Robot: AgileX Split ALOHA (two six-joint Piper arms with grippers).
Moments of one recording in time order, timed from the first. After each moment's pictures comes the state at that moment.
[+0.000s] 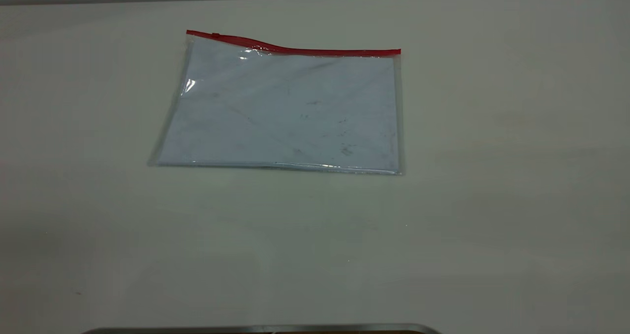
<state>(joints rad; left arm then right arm) 0.04 -0.02 -0.49 -0.12 1.15 0.12 0.01 -0.02 -0.48 0.18 1.13 -0.18</state>
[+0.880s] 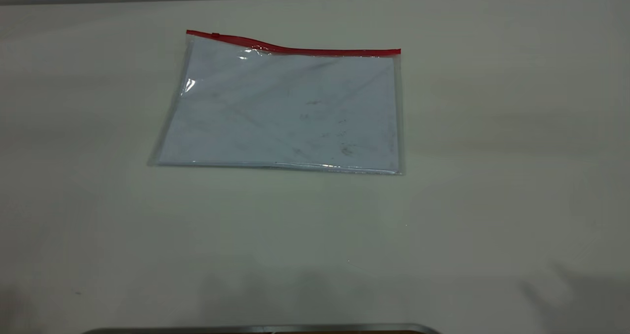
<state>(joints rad) 0.04 0.73 -0.63 -0.10 0.76 0.05 0.01 0.72 -0.49 0.78 0.71 -0.87</state>
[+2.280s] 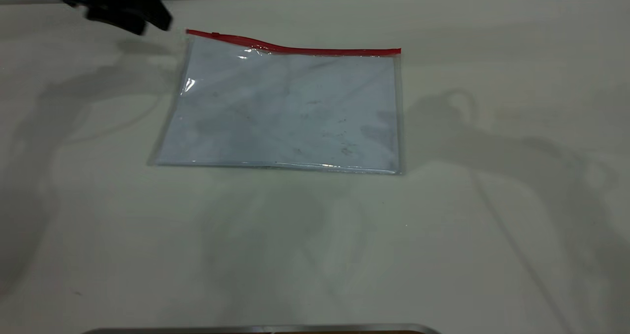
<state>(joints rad) 0.04 2.53 -1.86 -0.75 0.69 0.82 0.20 1.95 -1.10 1.50 0.68 -1.60</state>
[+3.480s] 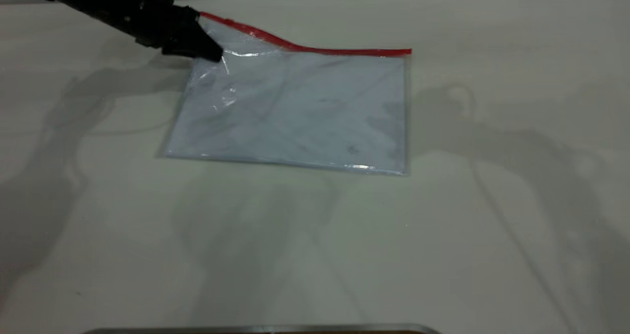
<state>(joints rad) -0.01 2.77 -2.04 -1.07 0.79 1.10 0.20 2.04 -1.17 1.50 0.63 -1.63</state>
